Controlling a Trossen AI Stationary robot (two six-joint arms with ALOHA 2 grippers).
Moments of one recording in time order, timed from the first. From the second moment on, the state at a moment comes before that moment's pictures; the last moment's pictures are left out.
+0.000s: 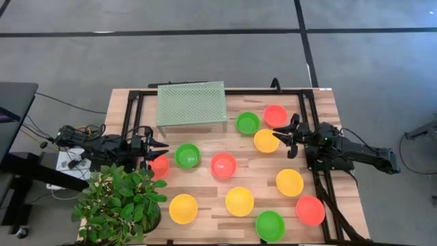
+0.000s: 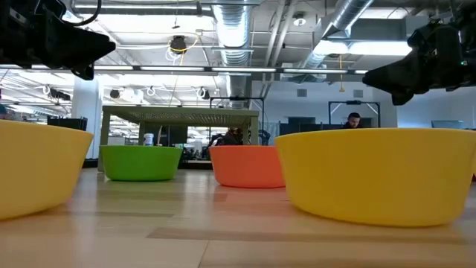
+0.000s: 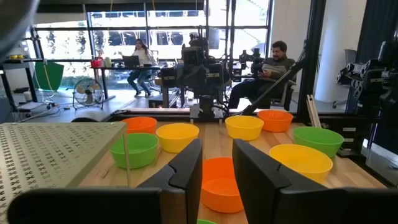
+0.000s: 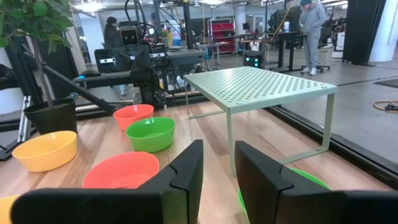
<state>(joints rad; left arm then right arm) -0.31 0.01 0.01 0.10 -0.34 0.07 -0.26 0.03 0.01 0.01 -0.03 0.08</state>
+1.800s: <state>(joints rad) -0.31 0.01 0.01 0.10 -0.34 0.07 -0.26 0.03 0.01 0.01 -0.03 0.08</state>
